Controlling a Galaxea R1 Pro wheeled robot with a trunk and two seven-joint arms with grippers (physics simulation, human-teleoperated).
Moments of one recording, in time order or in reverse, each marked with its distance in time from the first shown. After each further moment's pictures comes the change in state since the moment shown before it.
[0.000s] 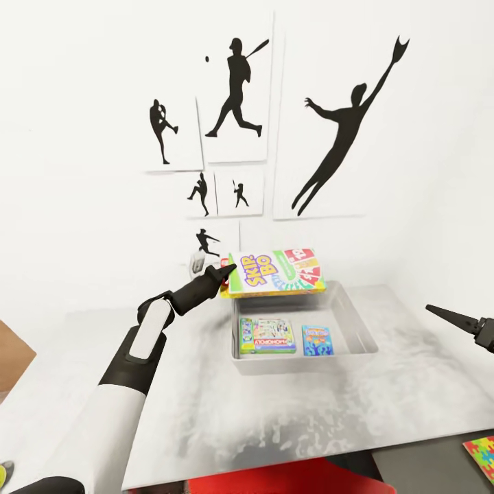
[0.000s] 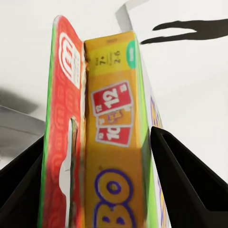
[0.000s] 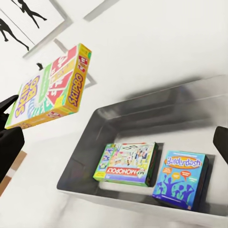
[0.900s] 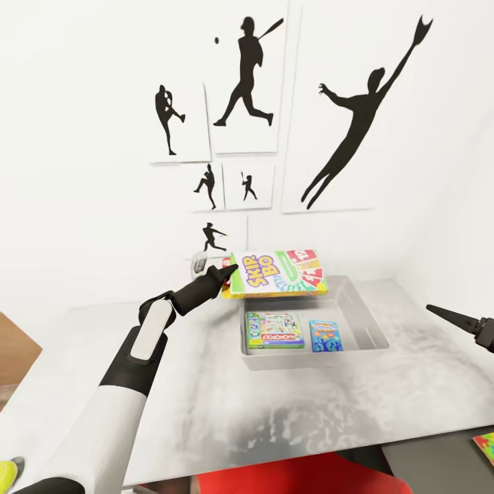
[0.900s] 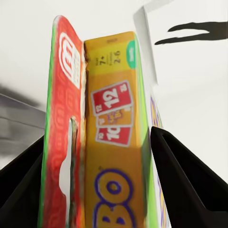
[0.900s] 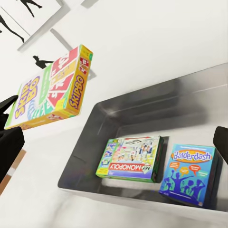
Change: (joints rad) left arm 0.004 -0.003 -0.013 -0.014 -0.009 -0.002 0.003; right arm 0.000 0.001 -0.002 0.000 0.000 0.000 0.001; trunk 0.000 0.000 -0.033
